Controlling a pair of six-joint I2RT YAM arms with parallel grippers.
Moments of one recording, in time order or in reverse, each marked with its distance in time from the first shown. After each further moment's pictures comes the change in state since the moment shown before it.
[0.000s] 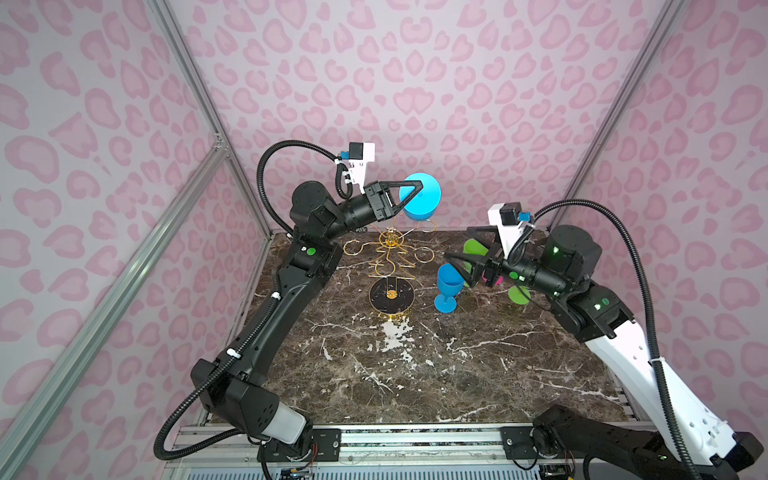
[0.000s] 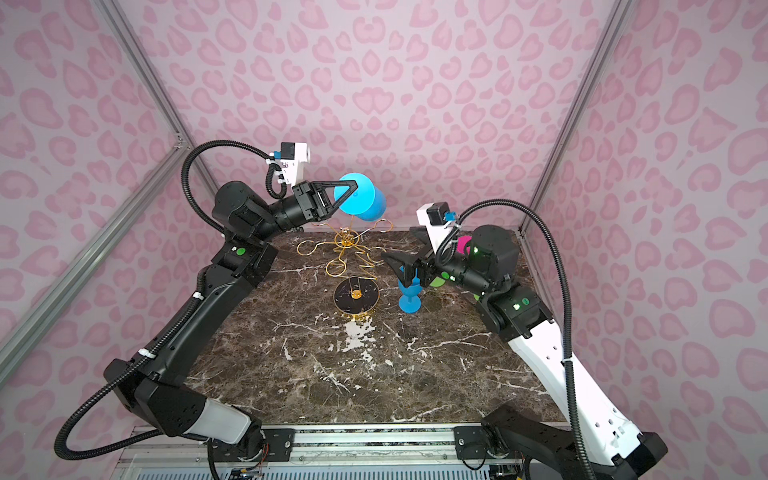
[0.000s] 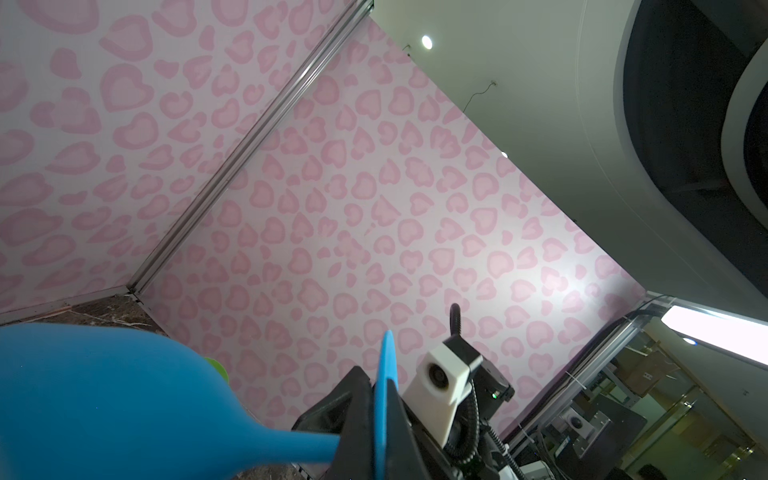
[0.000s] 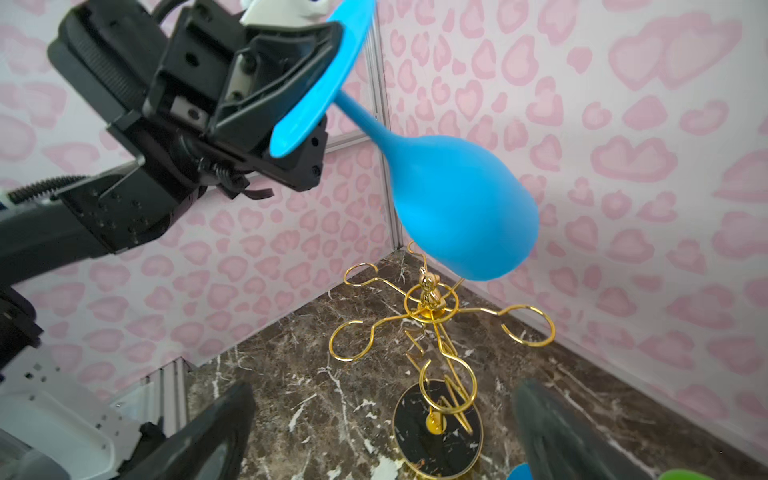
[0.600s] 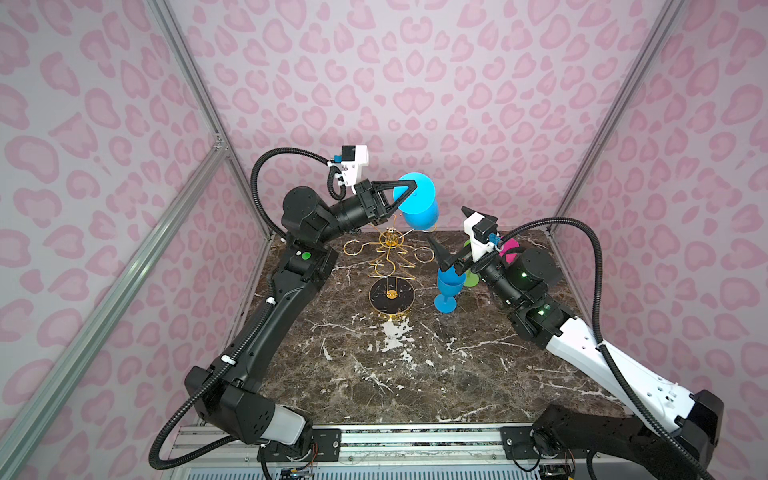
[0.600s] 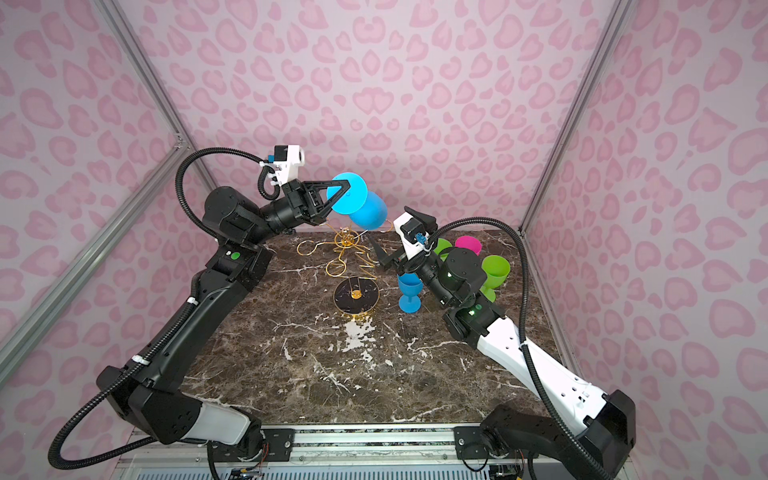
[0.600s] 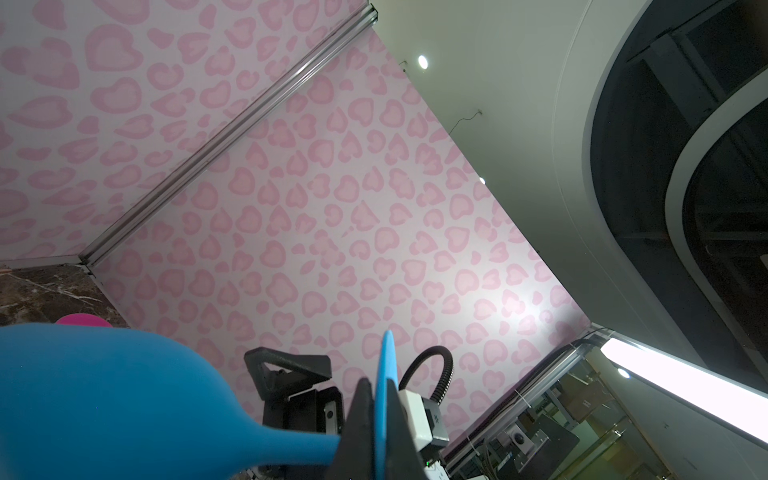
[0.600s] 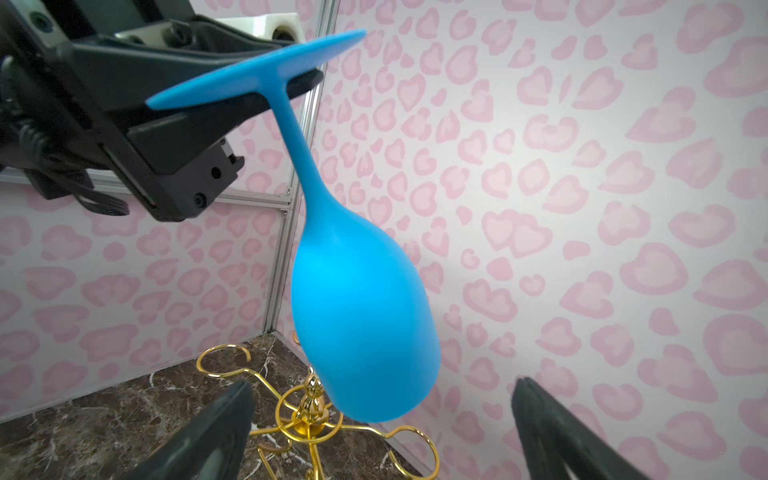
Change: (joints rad) left arm 0.011 -0.041 -0.055 0.058 0.008 -0.174; right arm 0.105 0.122 -0.187 0.631 0.329 -0.292
